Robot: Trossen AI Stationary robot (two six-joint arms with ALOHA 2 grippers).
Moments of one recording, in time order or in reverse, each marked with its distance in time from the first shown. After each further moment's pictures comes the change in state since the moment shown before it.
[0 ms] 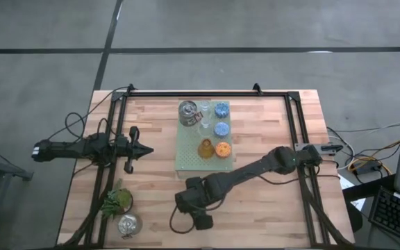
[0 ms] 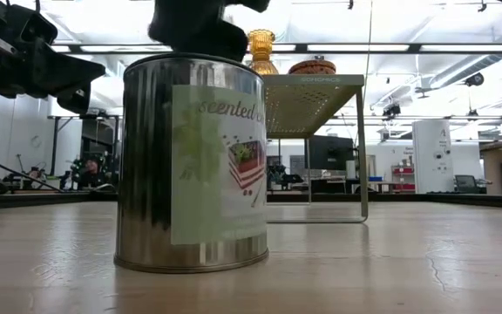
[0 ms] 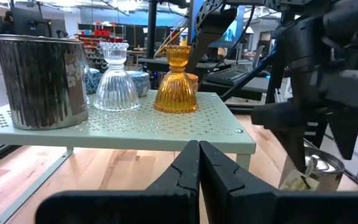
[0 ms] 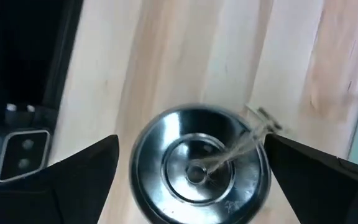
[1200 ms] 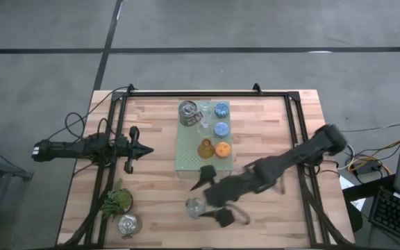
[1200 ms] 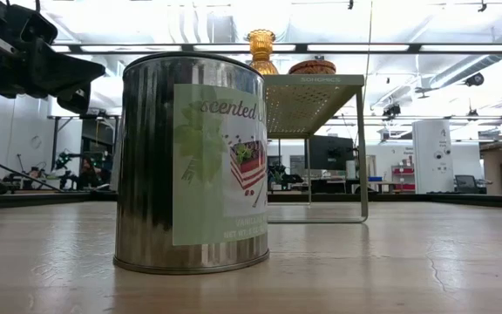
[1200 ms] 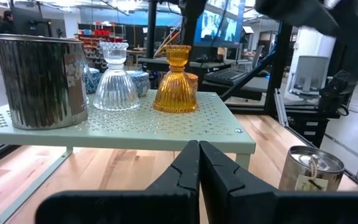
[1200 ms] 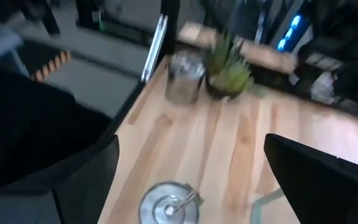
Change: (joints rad) left arm 0.000 0.005 0.000 0.000 0.000 0.000; right arm 0.074 -0.596 -0.609 0.641 0.231 -0.204
